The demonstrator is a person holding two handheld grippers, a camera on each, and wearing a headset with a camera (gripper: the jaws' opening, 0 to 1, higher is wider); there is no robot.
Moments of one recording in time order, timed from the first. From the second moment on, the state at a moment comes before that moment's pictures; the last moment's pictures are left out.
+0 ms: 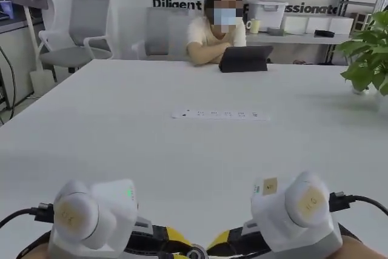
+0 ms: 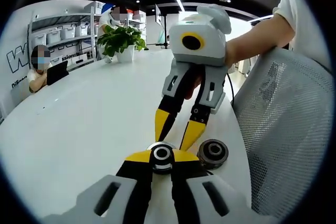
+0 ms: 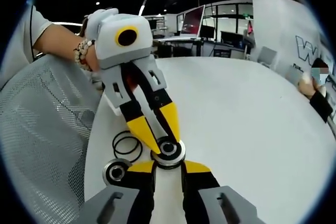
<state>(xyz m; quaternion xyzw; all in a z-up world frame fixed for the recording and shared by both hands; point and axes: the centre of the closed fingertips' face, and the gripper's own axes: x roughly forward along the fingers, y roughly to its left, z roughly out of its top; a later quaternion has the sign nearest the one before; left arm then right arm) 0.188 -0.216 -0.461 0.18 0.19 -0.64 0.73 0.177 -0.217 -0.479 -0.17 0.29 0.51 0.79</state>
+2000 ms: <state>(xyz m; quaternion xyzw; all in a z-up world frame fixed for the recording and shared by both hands) 0.188 -0.216 -0.461 0.17 0.18 -0.63 0.73 0.175 -0.219 -0.479 -0.14 0.32 0.50 0.79</state>
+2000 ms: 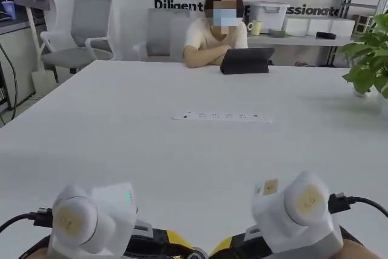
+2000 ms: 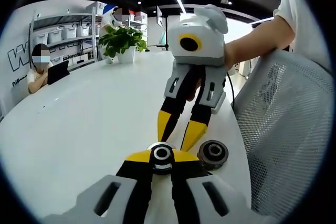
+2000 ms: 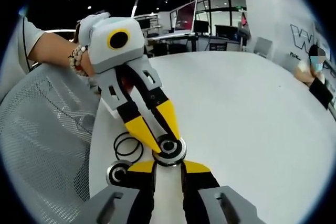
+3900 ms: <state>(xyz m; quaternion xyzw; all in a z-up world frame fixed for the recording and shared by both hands) 0.188 -0.218 -0.460 0.17 0.19 -0.63 0.74 0.188 -0.232 -0.471 0.02 0.40 0.41 0.82</state>
